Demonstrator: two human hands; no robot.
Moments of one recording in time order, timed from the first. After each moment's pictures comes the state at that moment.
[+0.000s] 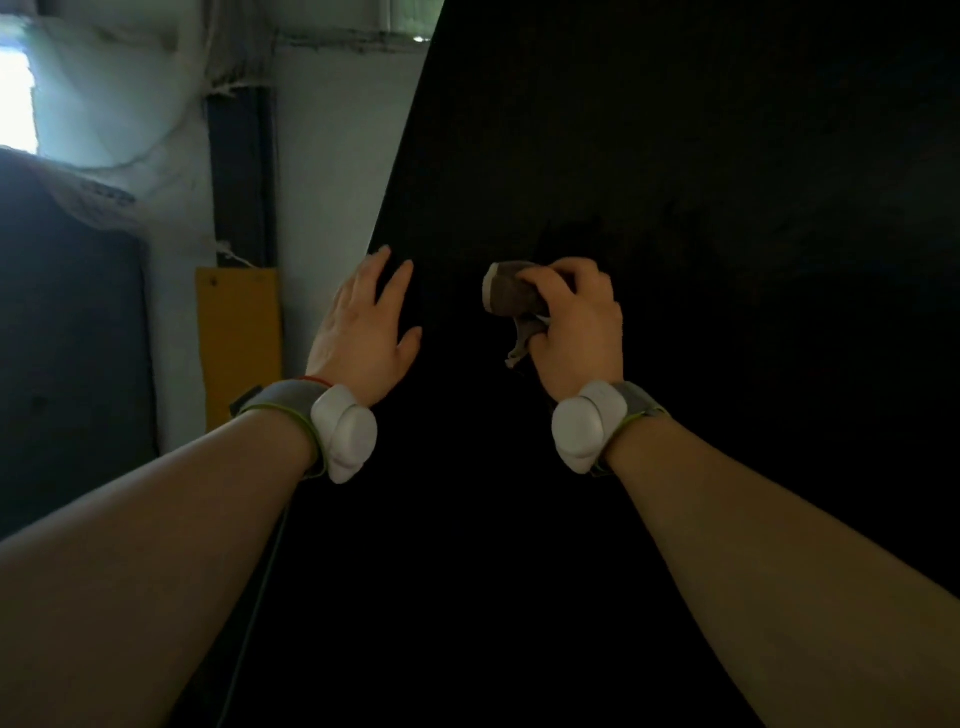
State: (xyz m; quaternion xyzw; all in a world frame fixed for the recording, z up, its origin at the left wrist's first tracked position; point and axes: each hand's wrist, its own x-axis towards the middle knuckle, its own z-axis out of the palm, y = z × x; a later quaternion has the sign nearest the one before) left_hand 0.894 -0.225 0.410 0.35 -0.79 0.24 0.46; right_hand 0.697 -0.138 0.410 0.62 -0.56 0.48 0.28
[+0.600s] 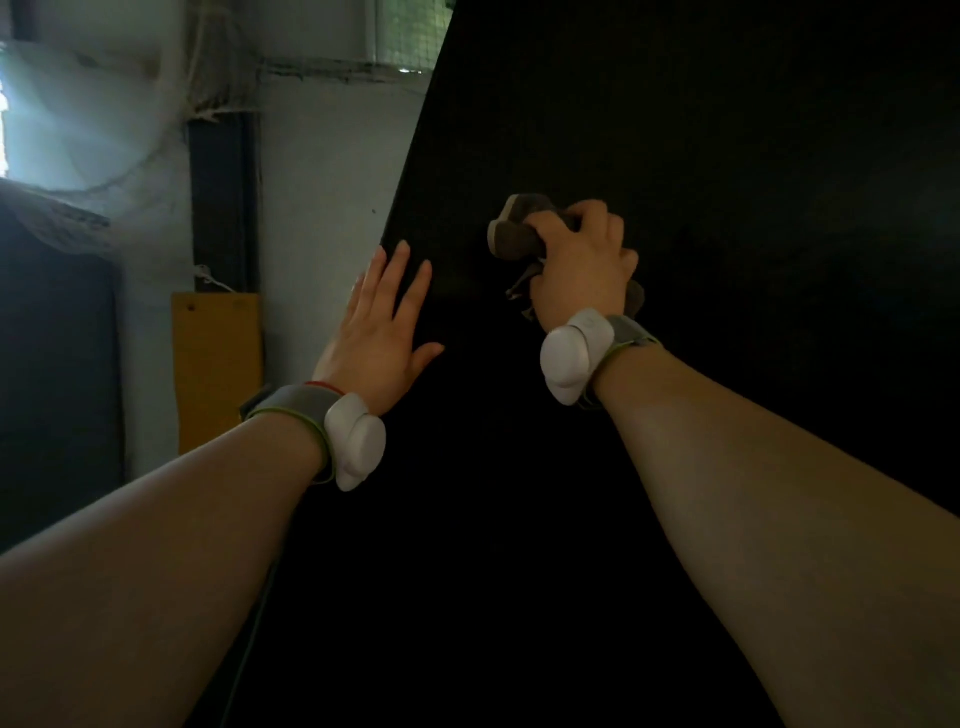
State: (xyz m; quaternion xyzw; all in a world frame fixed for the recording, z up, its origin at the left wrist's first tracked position) left_hand 0.885 -0.281 0.431 0.31 -0.80 0.30 0.41; right_hand 0.696 -0.188 0.485 0.55 -0.60 0.45 0.36
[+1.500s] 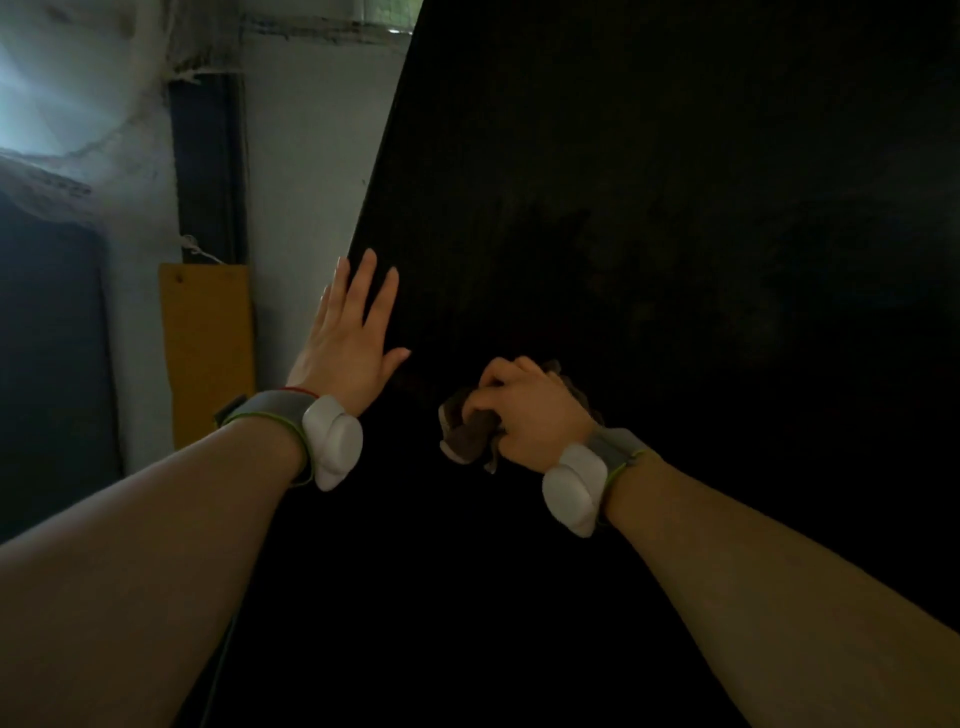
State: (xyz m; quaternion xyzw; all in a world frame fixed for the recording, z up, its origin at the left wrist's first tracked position) left_hand 0.893 -0.270 0.389 0.35 -0.80 0.27 0.41; right_hand 0.703 -0.147 0.368 0.78 -0.57 0.17 0.18
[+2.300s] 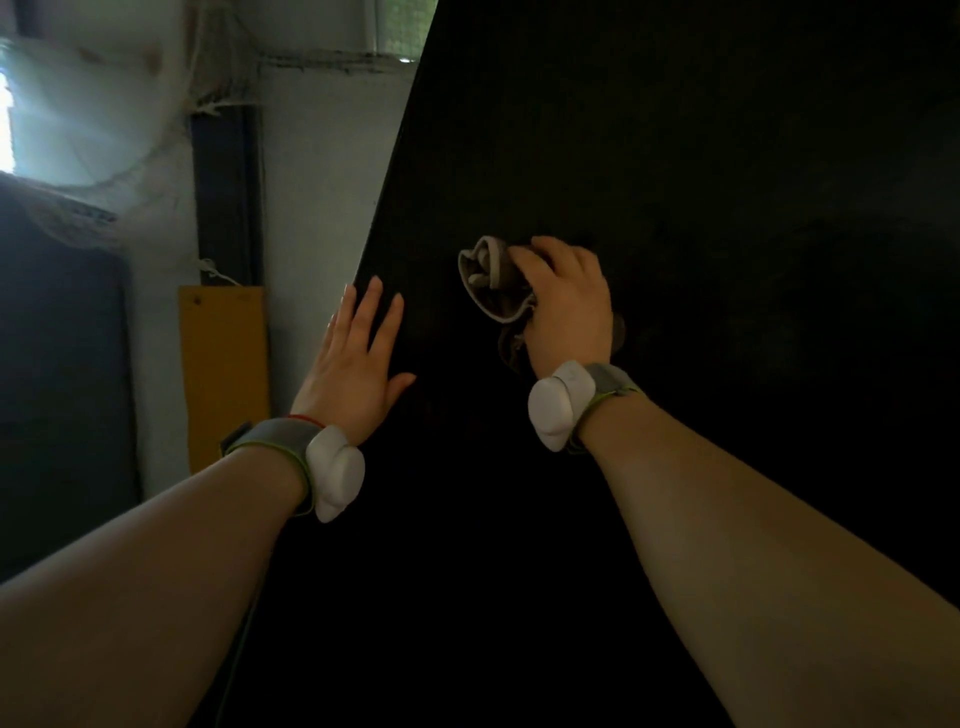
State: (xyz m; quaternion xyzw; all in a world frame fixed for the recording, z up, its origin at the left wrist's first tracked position) left_hand 0.899 -0.283 0.391 0.34 -0.80 0.27 0.40; right_hand 0.694 -0.170 0.440 0.59 -0.56 0.44 0.38
